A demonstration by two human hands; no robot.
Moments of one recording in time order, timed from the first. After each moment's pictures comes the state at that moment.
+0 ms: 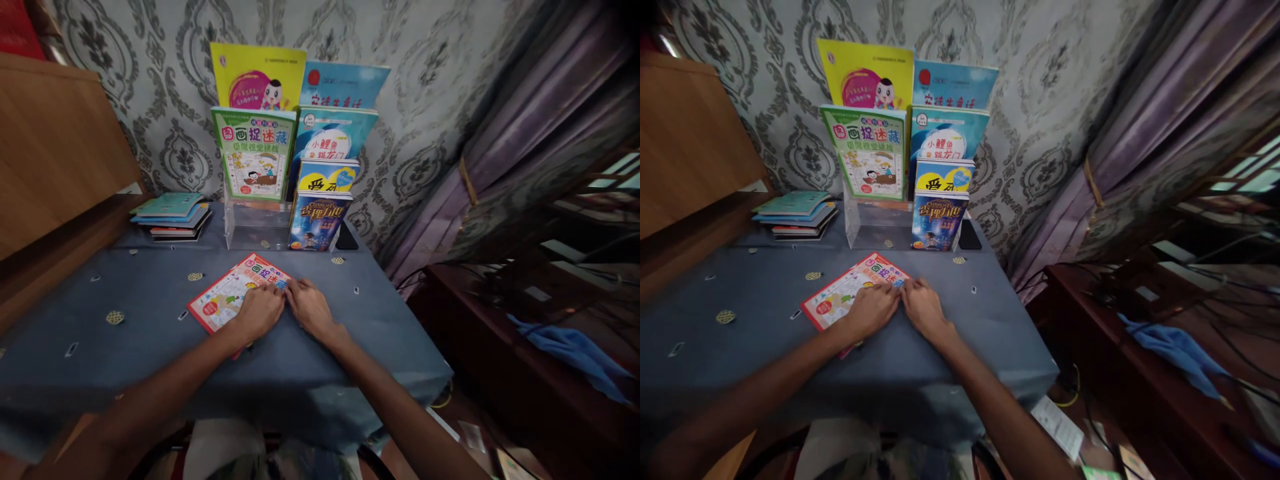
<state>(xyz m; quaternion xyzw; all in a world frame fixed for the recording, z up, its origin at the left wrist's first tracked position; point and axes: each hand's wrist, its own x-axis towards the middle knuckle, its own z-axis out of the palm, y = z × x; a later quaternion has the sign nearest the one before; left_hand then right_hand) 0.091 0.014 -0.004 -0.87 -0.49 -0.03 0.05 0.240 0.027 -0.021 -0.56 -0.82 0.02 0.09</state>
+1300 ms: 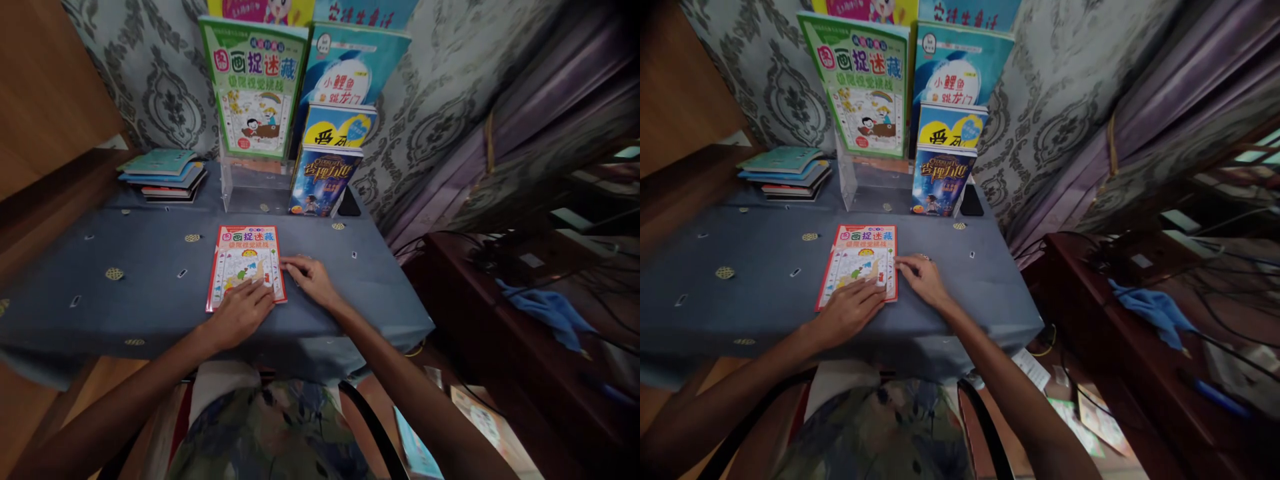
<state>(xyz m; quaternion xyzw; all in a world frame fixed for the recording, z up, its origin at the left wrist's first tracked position) 0.042 -0.064 -0.039 -0.92 -0.36 -0.17 0.05 0.259 0.006 -0.049 -0.44 -0.77 0.30 0.35</state>
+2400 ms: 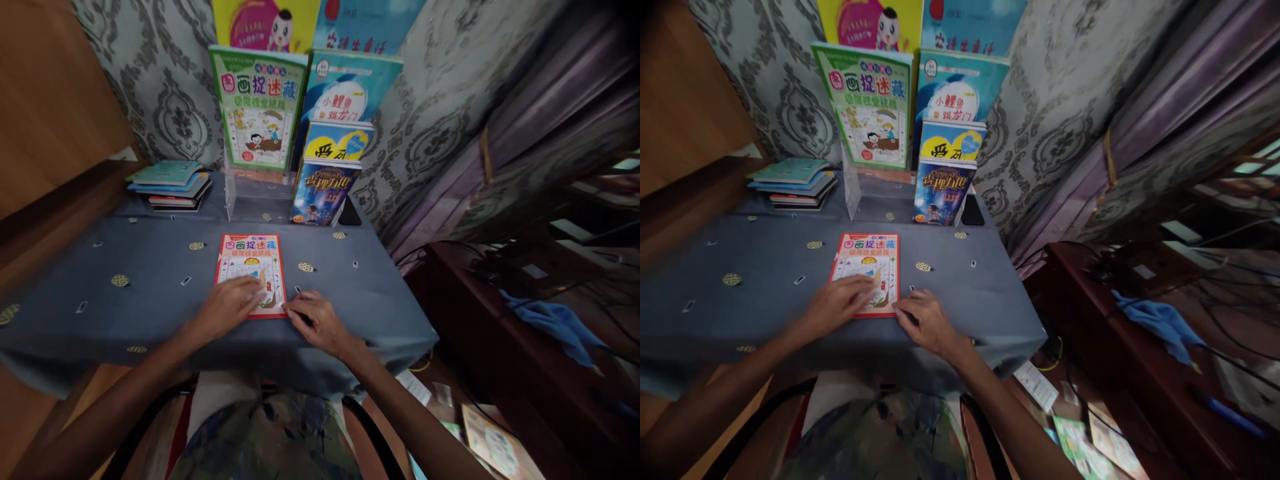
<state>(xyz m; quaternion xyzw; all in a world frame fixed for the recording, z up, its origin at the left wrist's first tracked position) 0.018 -0.042 -0.025 -0.87 -0.45 -0.21 -0.04 0.265 -0.057 -0.040 -0.35 -0.86 0.15 0.33</state>
